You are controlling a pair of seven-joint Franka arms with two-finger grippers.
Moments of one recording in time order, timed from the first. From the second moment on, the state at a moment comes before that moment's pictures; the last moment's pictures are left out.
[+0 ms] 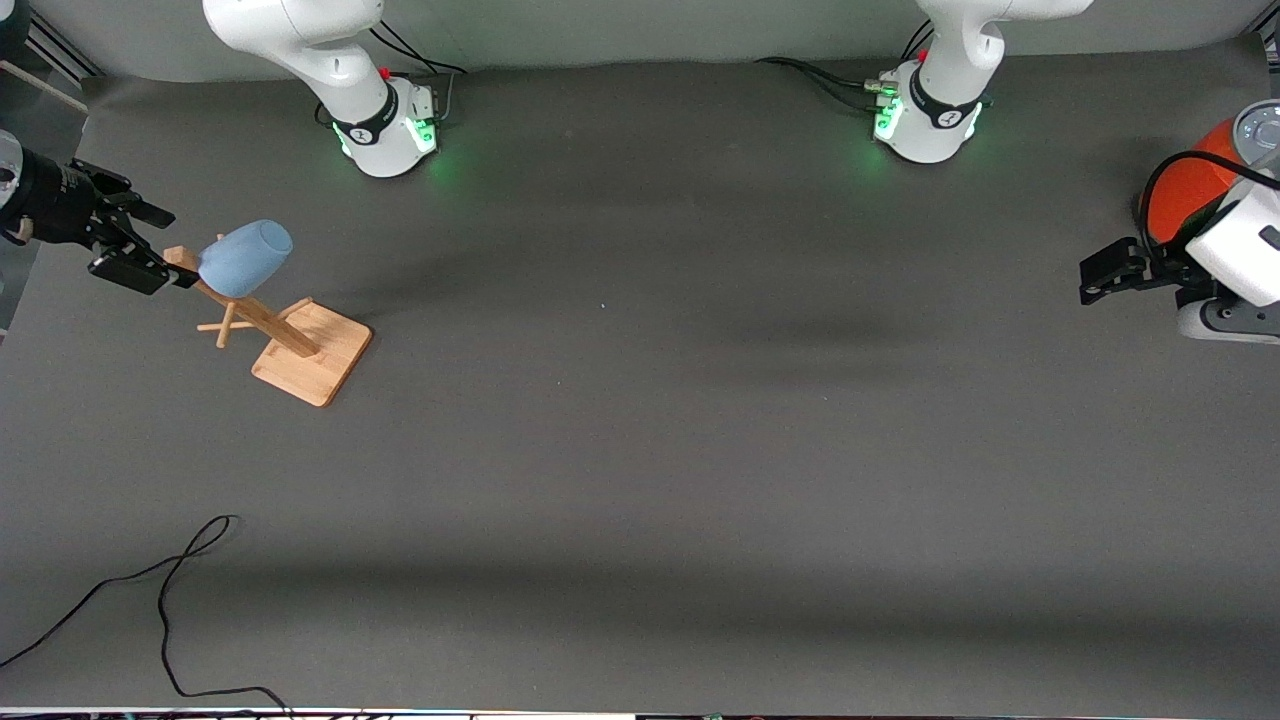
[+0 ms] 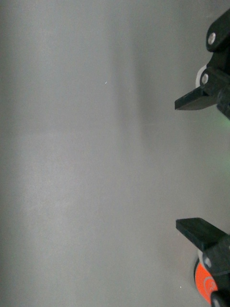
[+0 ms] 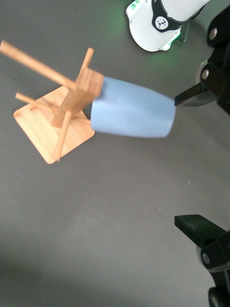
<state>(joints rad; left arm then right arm) -0.09 0.06 0.04 -1.55 0.02 1.54 0.04 0.19 -0.19 -0.31 -1.89 0.16 1.55 0.95</state>
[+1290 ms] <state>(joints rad) -0.09 0.06 0.04 -1.54 0.02 1.54 0.04 0.18 -0.29 -0.34 -2.32 0.17 1.85 0.97</state>
